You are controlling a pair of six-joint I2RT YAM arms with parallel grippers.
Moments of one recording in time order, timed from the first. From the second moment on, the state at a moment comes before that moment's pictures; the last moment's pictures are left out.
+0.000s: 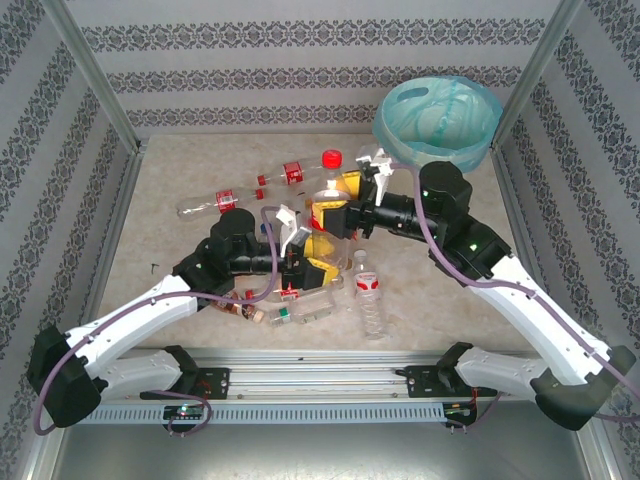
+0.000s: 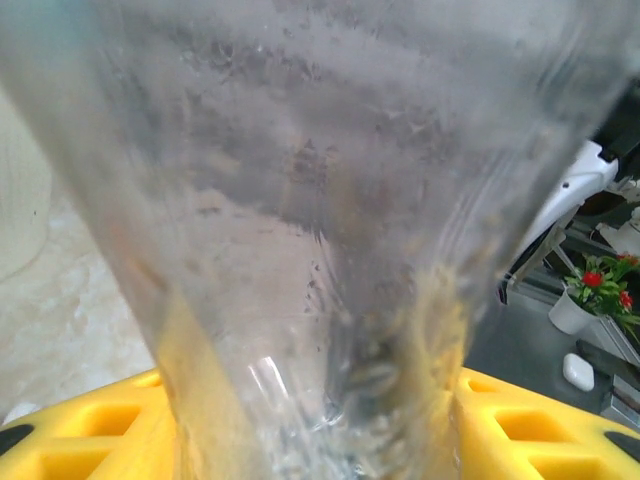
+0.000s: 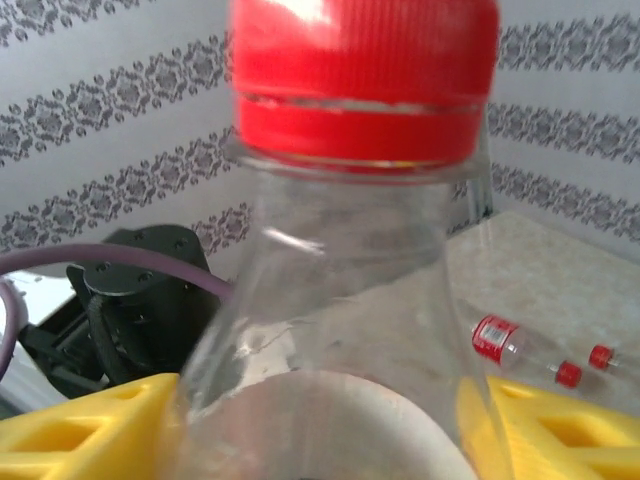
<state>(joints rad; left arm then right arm) -0.73 1.11 0.85 0.05 0.73 -0.19 0.68 1.10 1.27 -0.28 -0.54 0.24</state>
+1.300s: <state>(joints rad) -0.73 1.10 0.93 0.03 0.27 -0.23 0.17 1.62 1.73 -0.18 0.15 0.06</state>
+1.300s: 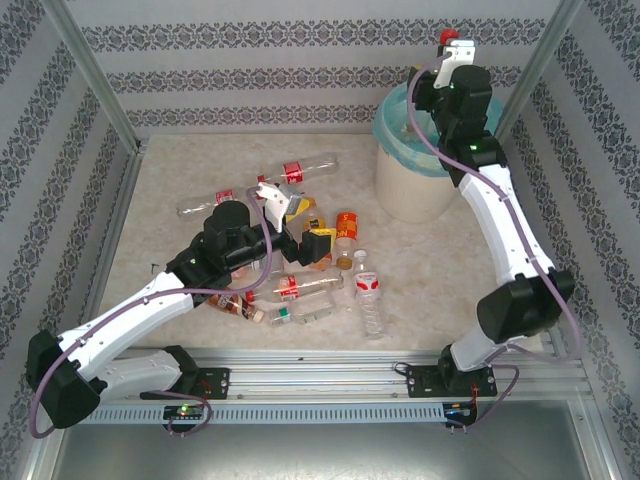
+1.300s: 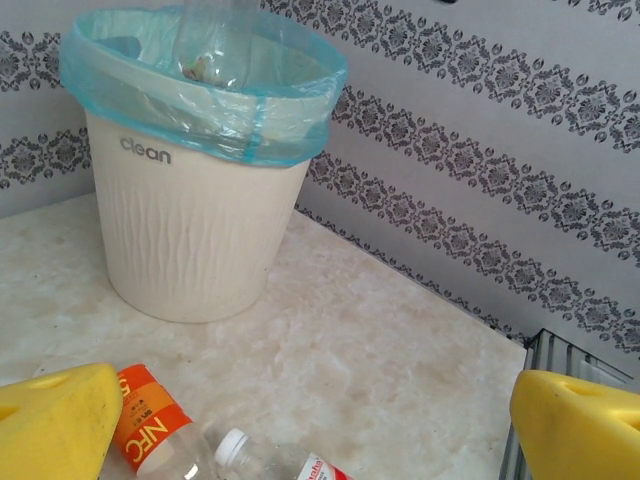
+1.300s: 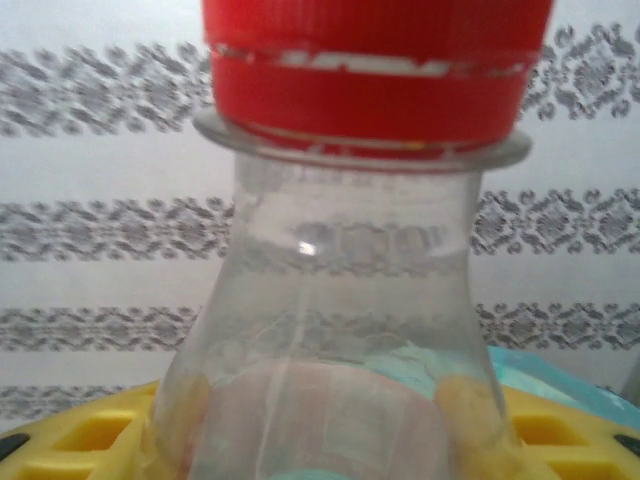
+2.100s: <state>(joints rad) -0.73 1.18 0.93 0.03 0.26 -0.24 0.11 1.88 1.67 -0.11 0.09 0.05</state>
